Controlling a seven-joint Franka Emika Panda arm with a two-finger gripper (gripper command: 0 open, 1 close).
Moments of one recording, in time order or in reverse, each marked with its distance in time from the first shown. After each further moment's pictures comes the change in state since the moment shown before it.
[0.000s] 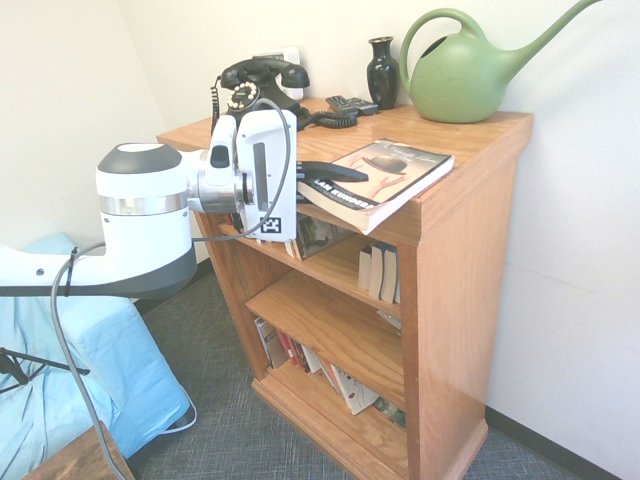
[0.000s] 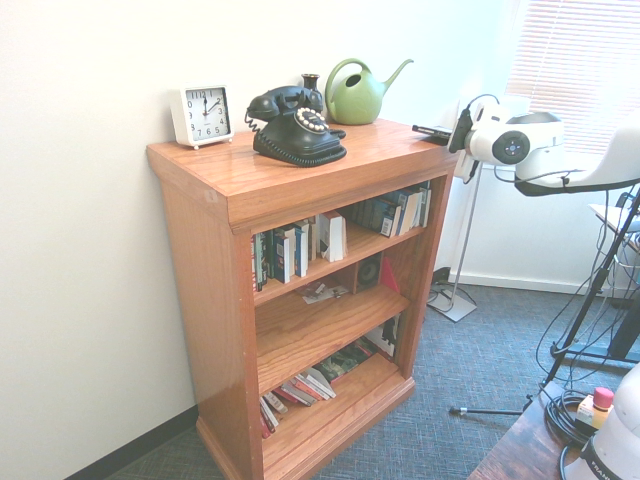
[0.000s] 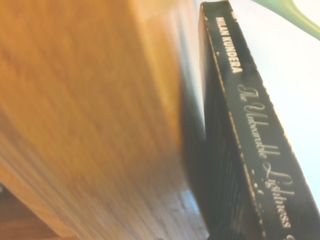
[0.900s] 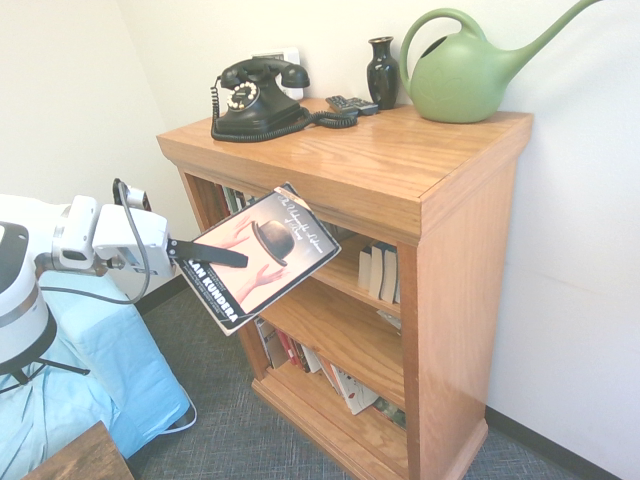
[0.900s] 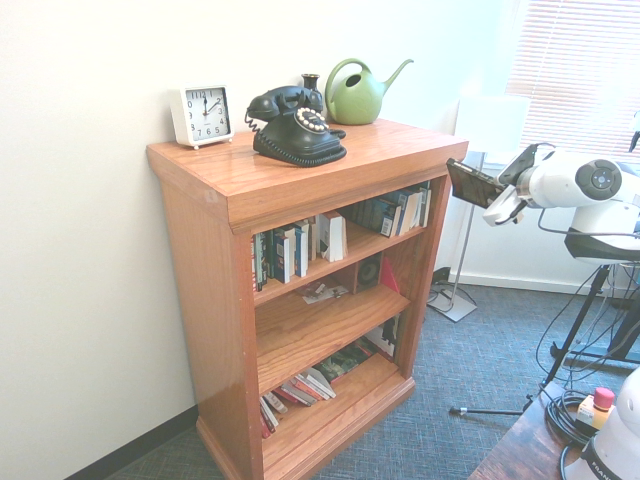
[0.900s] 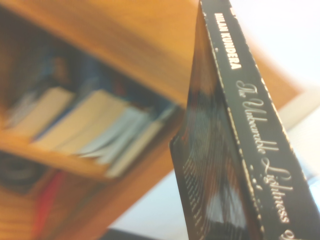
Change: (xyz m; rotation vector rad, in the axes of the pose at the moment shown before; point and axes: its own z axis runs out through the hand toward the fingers) arm -0.112 -0.005 -0.163 0.193 -0.244 0.495
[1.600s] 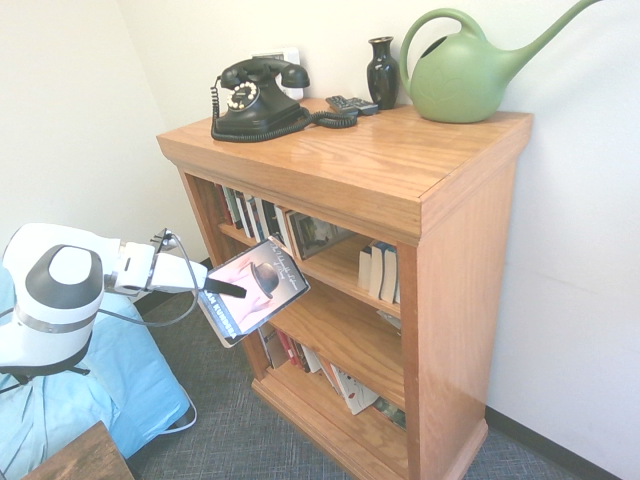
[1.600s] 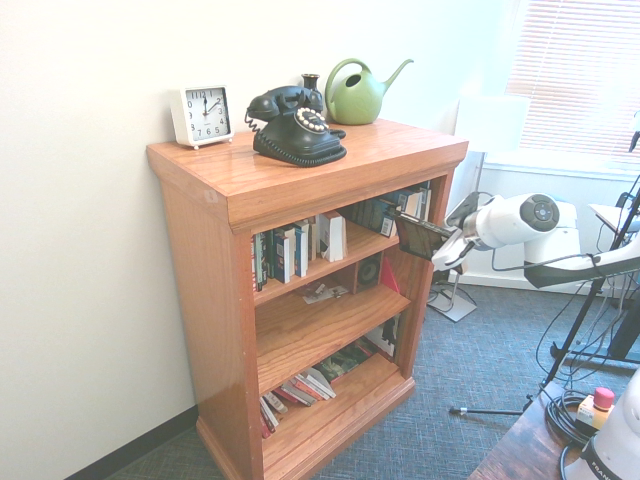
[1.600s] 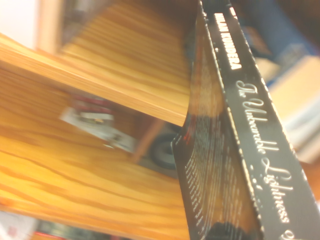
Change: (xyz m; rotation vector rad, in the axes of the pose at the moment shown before) arm -0.078 -0.102 0.048 0.162 -0.215 0.074
